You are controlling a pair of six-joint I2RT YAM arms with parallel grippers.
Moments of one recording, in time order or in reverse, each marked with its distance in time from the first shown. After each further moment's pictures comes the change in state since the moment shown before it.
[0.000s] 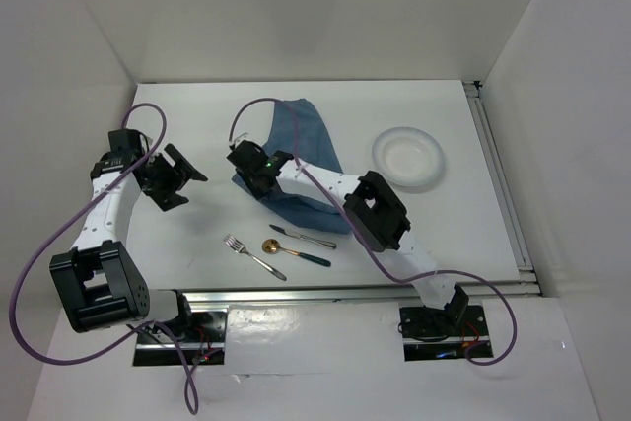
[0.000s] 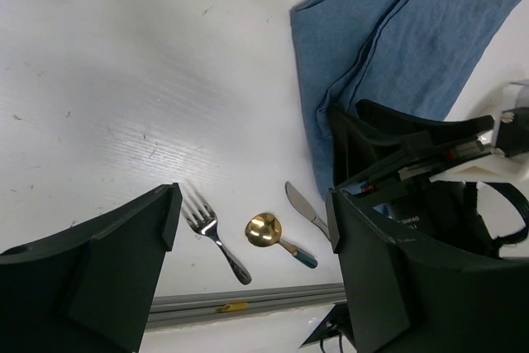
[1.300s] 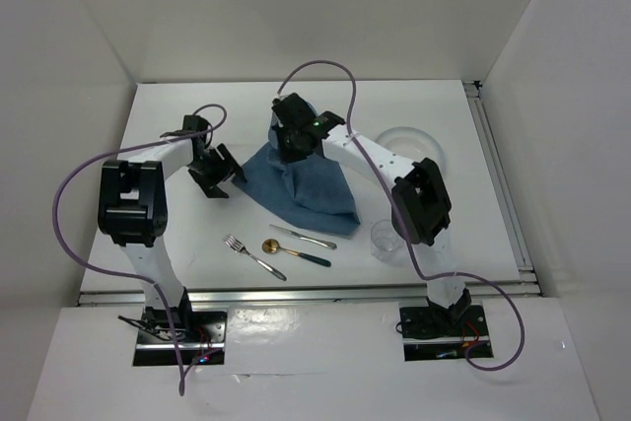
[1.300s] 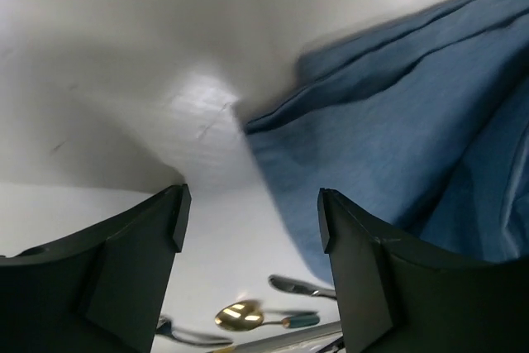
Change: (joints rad) left arm -0.285 0.551 0.219 0.117 -0.121 -0.127; right arm -0.200 -0.253 -0.096 -0.065 -0.264 0.198
